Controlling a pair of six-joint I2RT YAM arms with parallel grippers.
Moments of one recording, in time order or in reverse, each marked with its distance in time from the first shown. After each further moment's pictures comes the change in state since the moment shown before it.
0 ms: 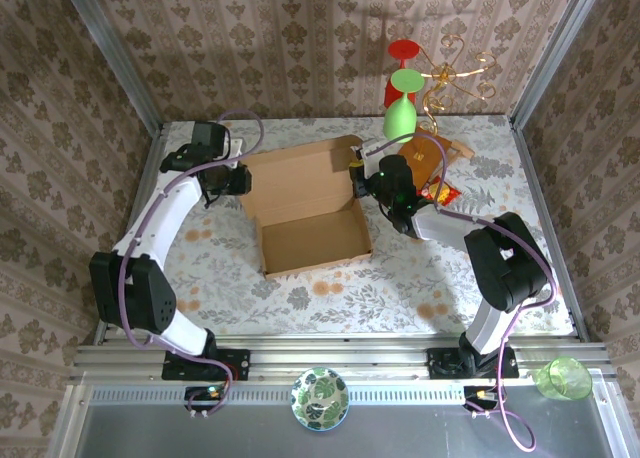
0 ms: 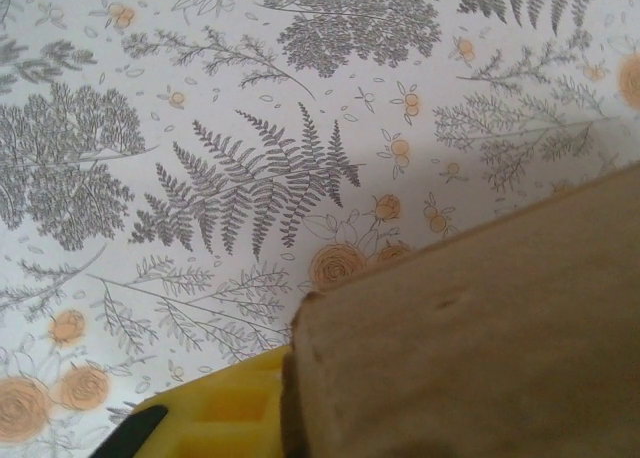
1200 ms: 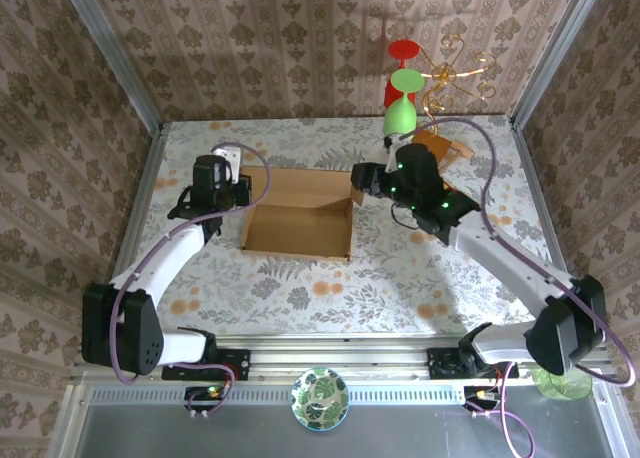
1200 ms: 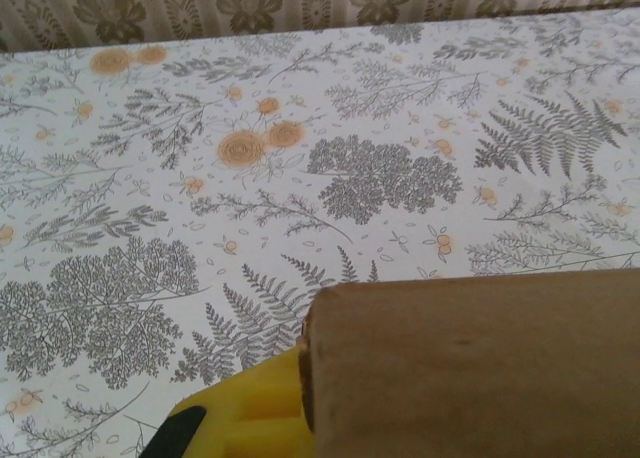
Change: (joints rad) left arm -0.039 -0.239 -0.482 0.689 -0.145 0.040; right arm 0.040 -0.420 0.162 -0.720 0.002 0.538
